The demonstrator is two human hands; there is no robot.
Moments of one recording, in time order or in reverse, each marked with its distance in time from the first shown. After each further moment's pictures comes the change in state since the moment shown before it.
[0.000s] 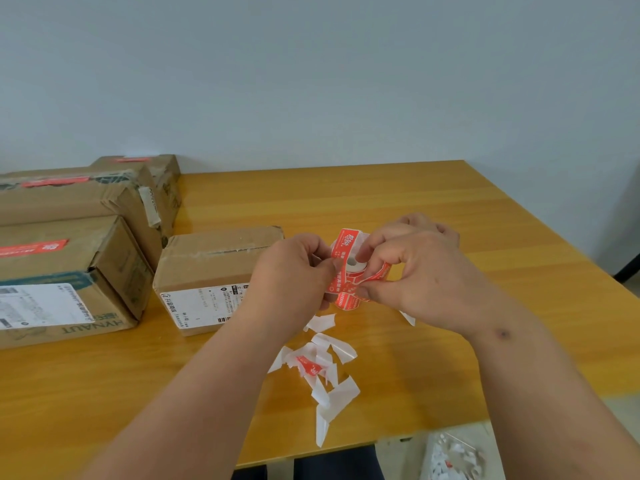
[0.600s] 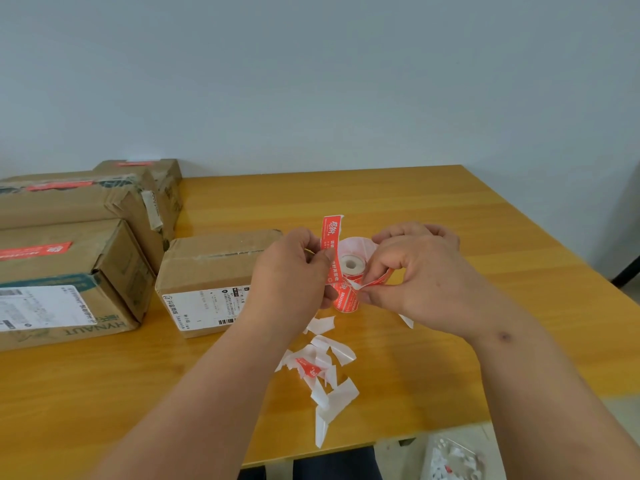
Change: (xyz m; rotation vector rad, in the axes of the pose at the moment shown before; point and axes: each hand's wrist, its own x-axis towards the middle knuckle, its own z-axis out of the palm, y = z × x) left_hand -0.001 0.003 0.003 -0.039 0.075 -0.009; right_hand -0.005 -0.003 -0.004 0.001 -0.003 0.036
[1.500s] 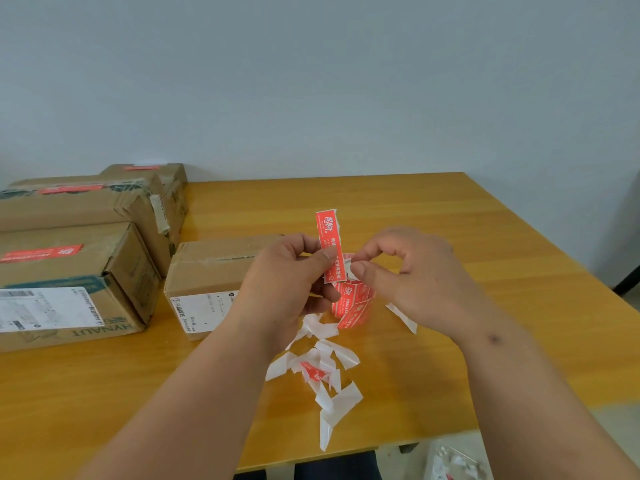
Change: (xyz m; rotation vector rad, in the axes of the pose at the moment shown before) left_hand -0.004 0.001 -0.015 -0.492 -0.127 -0.150; right_hand 0.005 -0.016 0.002 0.156 0.074 0.033
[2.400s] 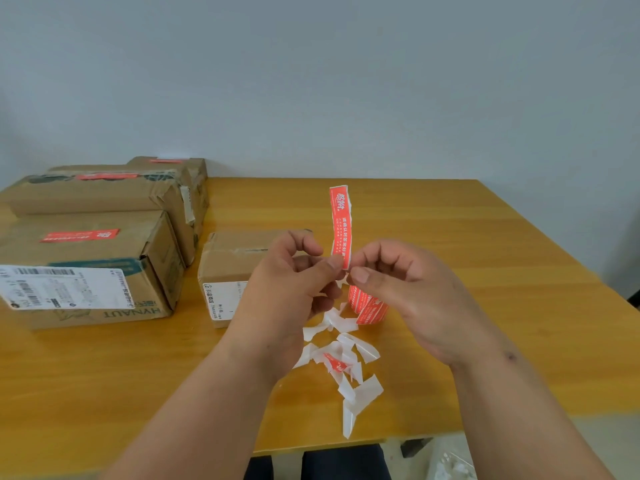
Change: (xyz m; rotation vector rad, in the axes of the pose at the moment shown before) left_hand -0.032 -0.007 -0.025 -0.207 0.019 0.115; right_hand -0.018 -0.024 0.026 0.614 -0.134 0.079
